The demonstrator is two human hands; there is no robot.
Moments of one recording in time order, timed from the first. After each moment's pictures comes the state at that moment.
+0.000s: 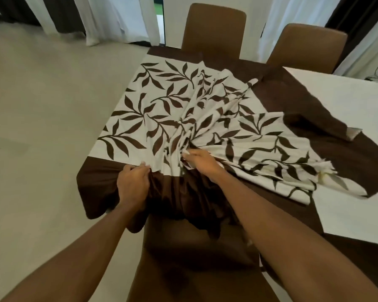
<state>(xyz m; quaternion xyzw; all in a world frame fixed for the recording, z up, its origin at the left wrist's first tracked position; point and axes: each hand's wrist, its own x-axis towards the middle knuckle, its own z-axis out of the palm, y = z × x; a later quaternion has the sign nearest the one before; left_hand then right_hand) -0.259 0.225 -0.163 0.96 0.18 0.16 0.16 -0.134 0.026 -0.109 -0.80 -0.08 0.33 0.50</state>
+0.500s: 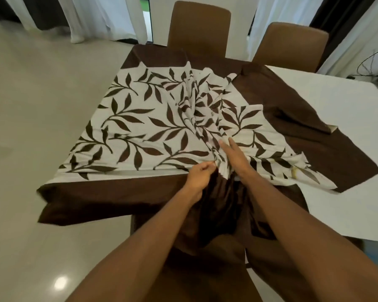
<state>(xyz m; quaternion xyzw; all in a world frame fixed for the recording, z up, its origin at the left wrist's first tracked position) -0.176 0.021 -0.131 0.59 0.24 -0.14 0.76 -0.093 -0.103 -0.116 -0.80 0.07 0.23 0.55</state>
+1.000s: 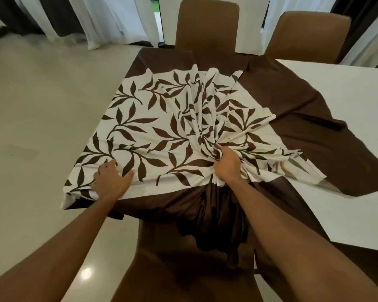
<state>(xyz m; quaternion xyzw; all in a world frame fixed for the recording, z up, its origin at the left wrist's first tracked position) -0.231 0.225 -0.133 0.90 0.39 -0.02 0.17 -0.102 -0.077 -0.127 -0.91 -0.01 0.08 0.40</state>
